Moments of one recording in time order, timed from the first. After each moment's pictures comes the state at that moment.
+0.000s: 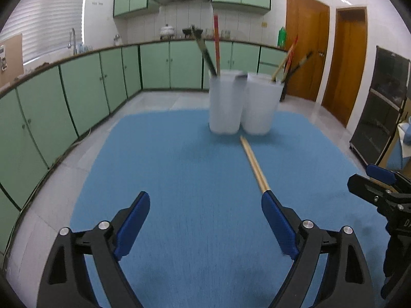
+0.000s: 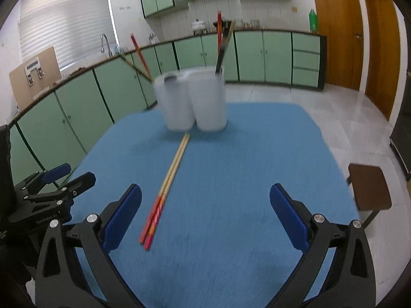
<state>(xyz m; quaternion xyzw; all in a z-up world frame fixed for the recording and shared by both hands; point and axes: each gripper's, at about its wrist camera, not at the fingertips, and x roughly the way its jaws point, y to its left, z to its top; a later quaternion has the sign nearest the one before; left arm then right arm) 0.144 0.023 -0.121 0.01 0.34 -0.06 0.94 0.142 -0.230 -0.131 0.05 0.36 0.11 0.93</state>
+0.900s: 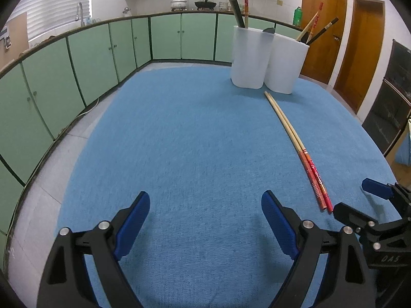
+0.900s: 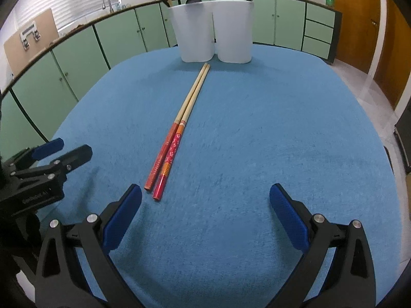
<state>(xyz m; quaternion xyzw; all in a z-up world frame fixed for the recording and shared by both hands) 0.133 0.049 -0.163 -0.01 0.41 -0.04 0.91 0.143 -0.188 -0.175 -0.01 0.45 0.12 0.89</state>
